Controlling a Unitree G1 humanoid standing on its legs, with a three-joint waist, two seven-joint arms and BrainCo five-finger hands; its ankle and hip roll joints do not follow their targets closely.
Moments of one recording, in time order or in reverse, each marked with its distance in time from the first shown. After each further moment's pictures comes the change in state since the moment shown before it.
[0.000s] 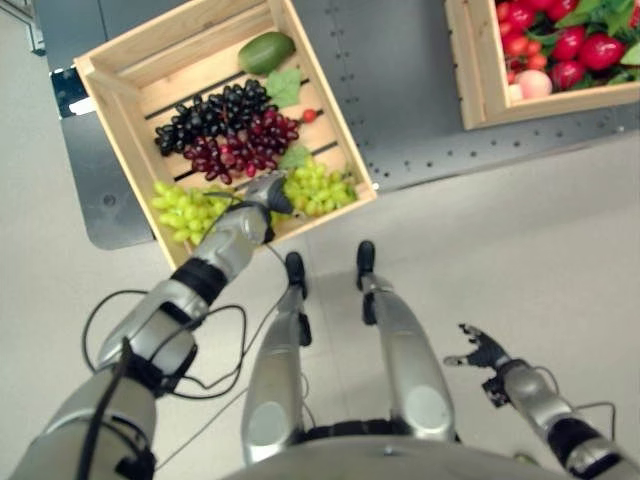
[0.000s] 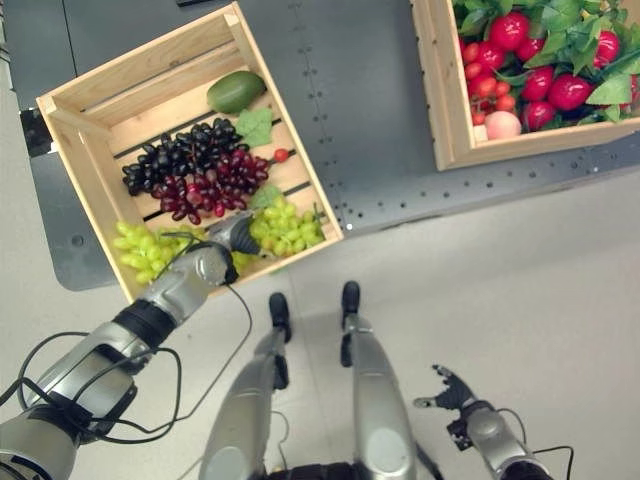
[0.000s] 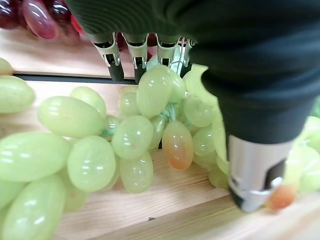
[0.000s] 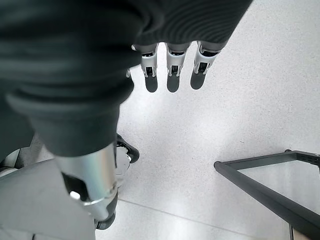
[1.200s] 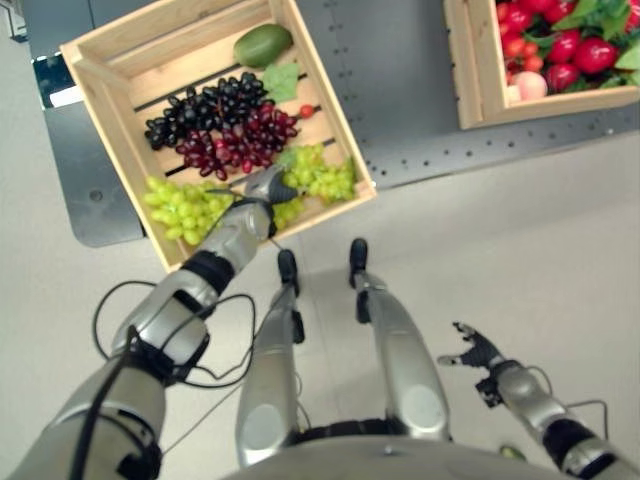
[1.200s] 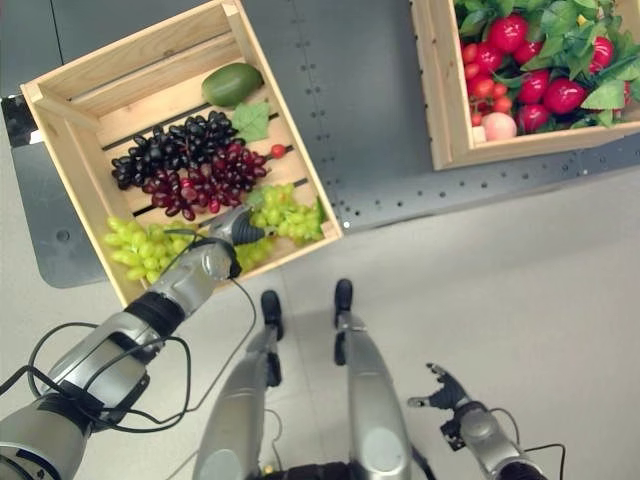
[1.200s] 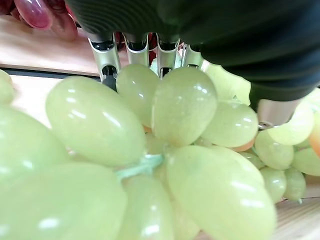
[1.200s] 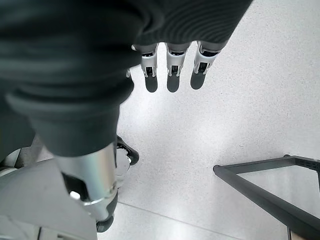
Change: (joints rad) left arm -0.050 -0.018 -0.017 0.112 -0.008 -0.050 0.086; right arm -0.002 0.005 0.042 -0.003 0.036 -0.023 -0.039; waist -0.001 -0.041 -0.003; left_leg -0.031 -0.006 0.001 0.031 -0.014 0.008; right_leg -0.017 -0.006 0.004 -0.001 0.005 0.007
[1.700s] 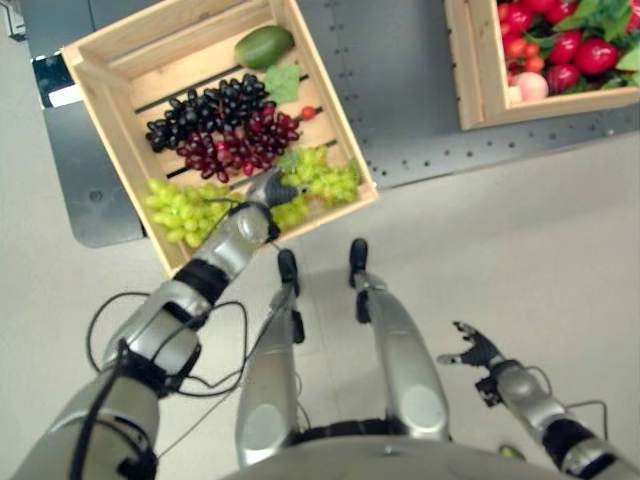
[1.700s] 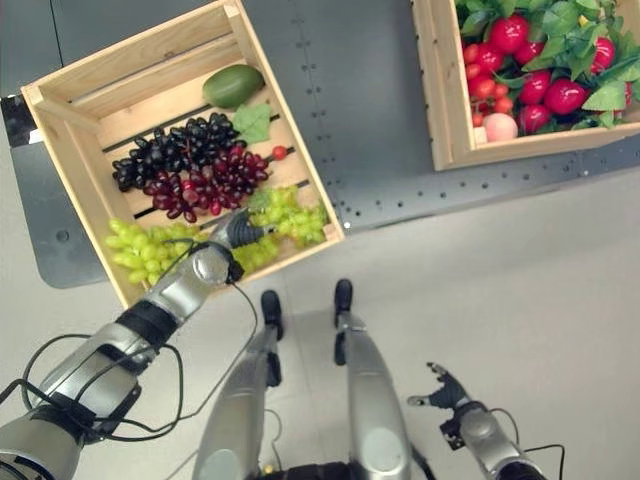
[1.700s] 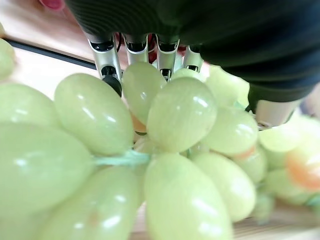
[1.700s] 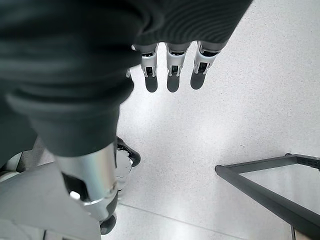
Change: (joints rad) left arm 0.130 0.075 0.070 -0.250 -0.273 -0.024 -0.011; right arm 0.007 0.001 -0.012 -0.024 0.004 -0.001 0.003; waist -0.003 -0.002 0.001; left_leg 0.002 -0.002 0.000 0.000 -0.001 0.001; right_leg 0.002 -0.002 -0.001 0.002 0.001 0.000
